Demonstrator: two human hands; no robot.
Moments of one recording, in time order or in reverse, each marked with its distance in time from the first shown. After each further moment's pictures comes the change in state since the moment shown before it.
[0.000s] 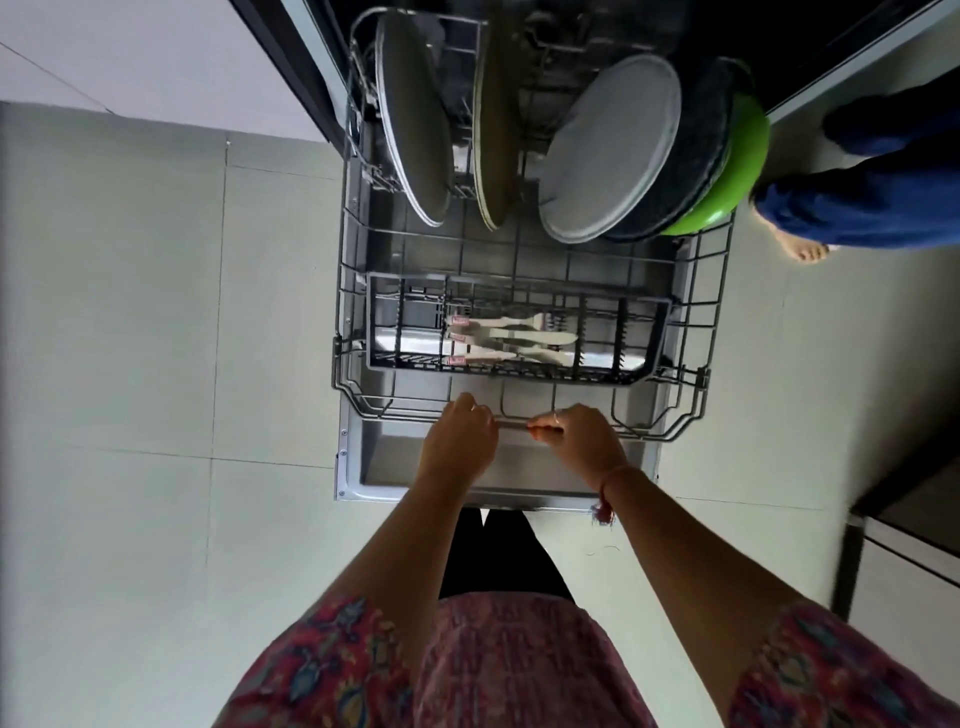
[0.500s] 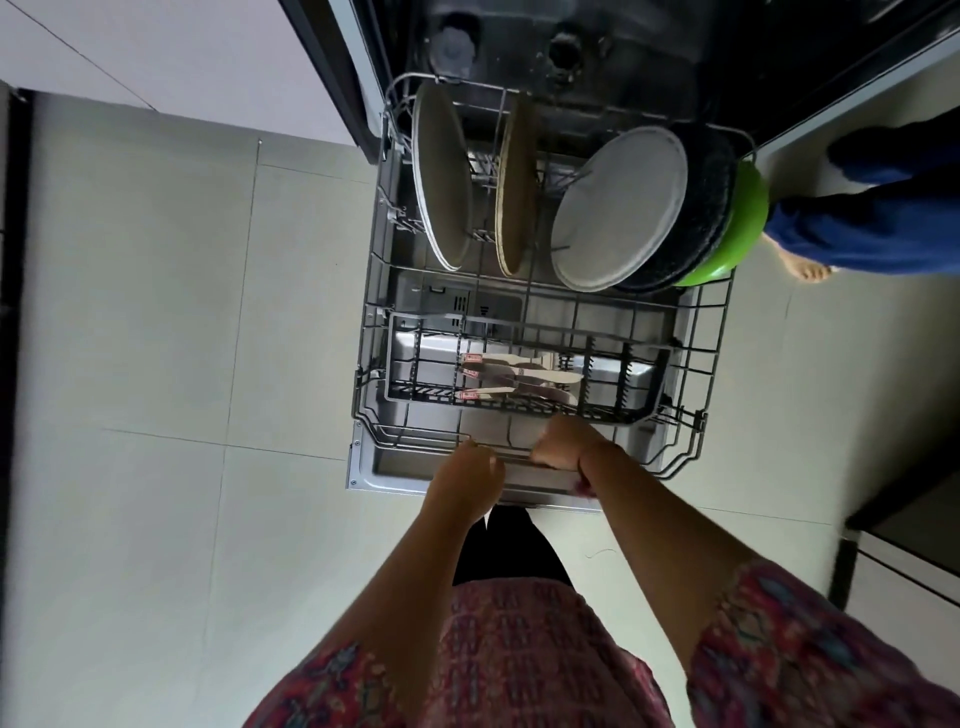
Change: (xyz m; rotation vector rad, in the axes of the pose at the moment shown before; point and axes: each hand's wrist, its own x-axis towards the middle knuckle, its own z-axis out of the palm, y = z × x) left_hand -0.053 -0.010 0.011 -0.294 -0.145 -0.152; right_hand 0.004 -0.042 0.004 -0.216 -0.402 0.282
